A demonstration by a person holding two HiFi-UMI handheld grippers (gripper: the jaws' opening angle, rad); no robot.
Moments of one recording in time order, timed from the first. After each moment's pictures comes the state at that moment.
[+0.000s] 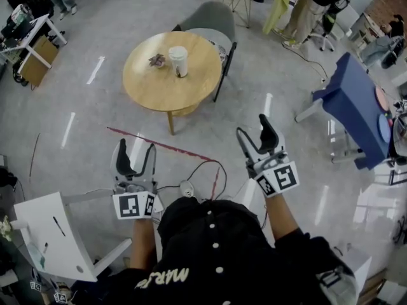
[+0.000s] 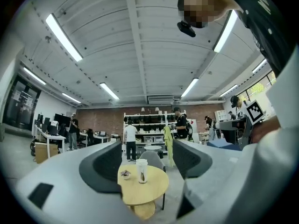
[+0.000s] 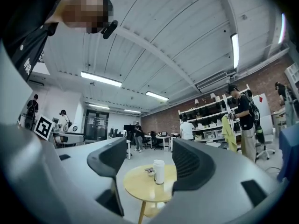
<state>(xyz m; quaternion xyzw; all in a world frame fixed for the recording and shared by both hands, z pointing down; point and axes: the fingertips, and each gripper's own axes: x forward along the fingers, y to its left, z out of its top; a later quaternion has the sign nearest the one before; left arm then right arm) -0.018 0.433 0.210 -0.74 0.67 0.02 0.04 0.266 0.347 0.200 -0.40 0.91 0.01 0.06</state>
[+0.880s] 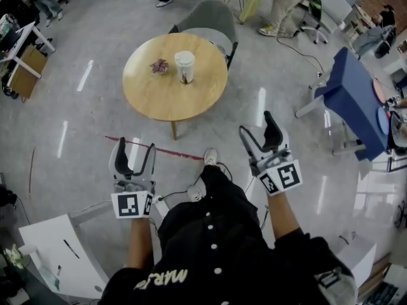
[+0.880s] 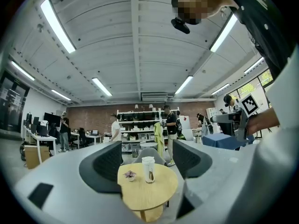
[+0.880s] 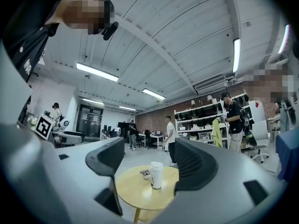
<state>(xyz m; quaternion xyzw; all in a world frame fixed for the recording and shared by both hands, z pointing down) -0.111 0.359 0.232 -0.78 0.62 0.00 0.04 0.184 0.291 0.210 -0.44 0.90 0.03 0.04</state>
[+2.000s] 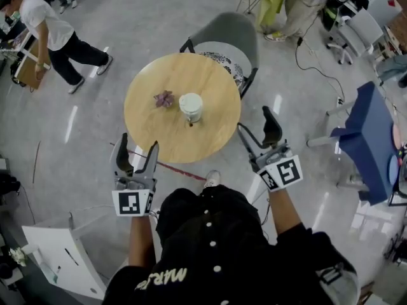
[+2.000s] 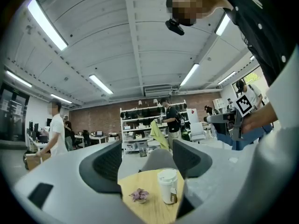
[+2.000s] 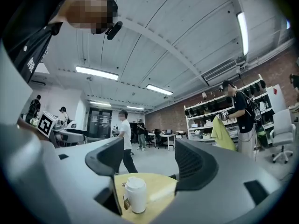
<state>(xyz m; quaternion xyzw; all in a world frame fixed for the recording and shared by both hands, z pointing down) -0.109 0.089 0.230 -0.76 0.65 -0.04 0.05 0.156 -0.013 0.221 -0.36 0.93 0.01 0.05</state>
